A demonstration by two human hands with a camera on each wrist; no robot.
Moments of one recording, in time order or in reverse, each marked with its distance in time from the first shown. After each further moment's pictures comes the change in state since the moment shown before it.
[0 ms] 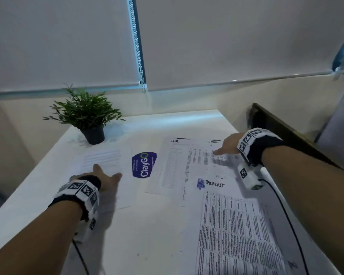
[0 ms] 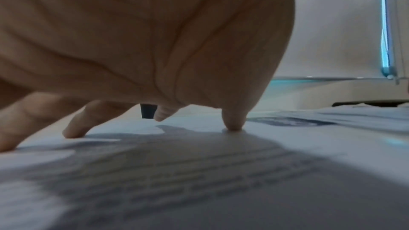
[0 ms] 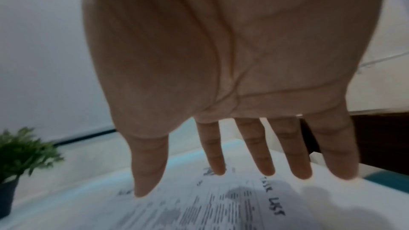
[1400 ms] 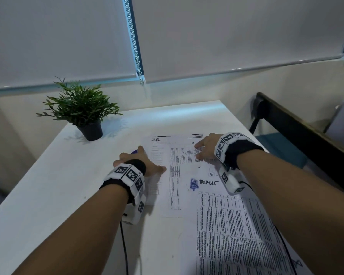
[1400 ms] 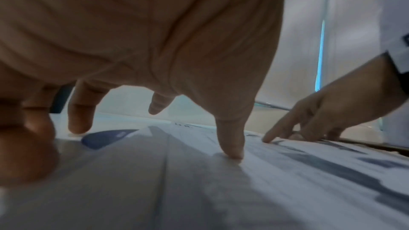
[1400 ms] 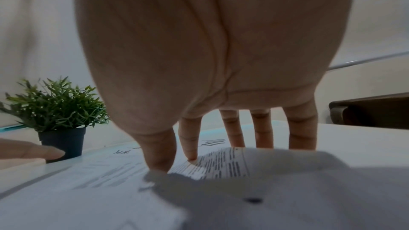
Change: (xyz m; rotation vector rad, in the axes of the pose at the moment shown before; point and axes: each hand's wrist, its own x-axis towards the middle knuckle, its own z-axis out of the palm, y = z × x) left_hand -0.070 0.118 0.002 0.050 0.032 0.190; right_hand -0.020 -0.071 0.016 -0.039 0.055 -0.222
